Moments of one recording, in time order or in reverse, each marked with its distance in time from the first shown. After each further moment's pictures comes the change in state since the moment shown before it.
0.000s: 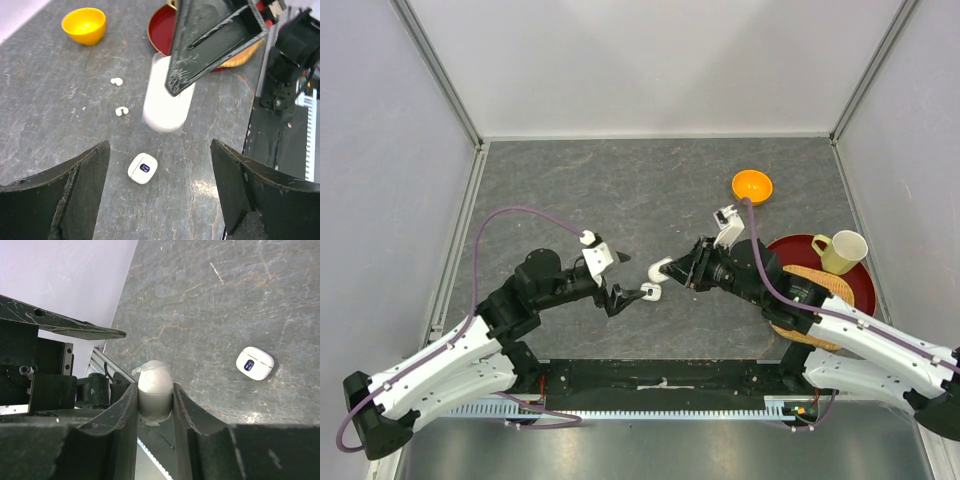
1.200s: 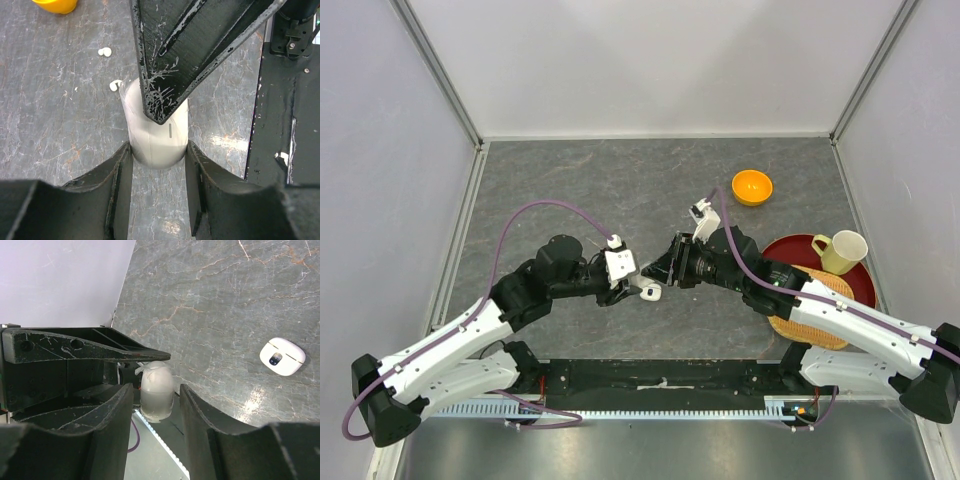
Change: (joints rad) left arm 0.013 0.127 0.099 -0.185 0.056 0.201; right arm 0.002 0.138 0.100 -0.016 -0.106 0.010
